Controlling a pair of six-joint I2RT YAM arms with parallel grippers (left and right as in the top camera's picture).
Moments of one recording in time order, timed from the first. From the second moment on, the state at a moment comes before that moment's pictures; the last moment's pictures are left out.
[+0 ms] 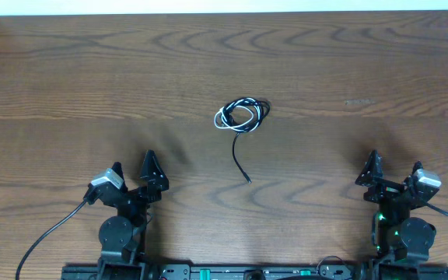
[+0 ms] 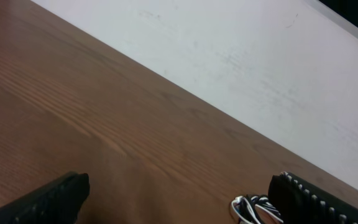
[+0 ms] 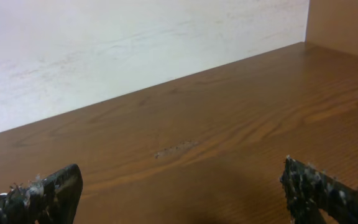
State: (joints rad) left arm -0.10 0.01 0.03 -0.11 -0.17 -0.53; right arm -0.11 0.01 0.01 -0.06 0.08 0.24
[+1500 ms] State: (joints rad) left arm -0.10 0.01 0.03 -0.11 -0.17 -0.53; right arm -0.11 0.05 0.01 -0.06 0.07 0.24
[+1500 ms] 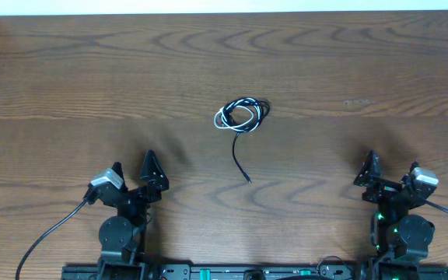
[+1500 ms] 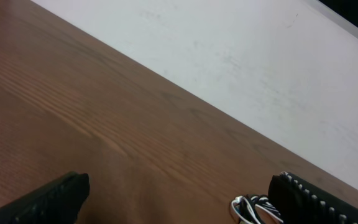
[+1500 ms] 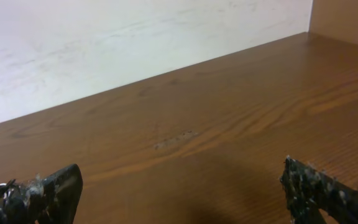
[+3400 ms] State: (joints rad) left arm -0.10 0.01 0.03 -0.11 -0.17 -0.53; right arm -0.04 0.01 0.01 -0.06 0.07 0.24
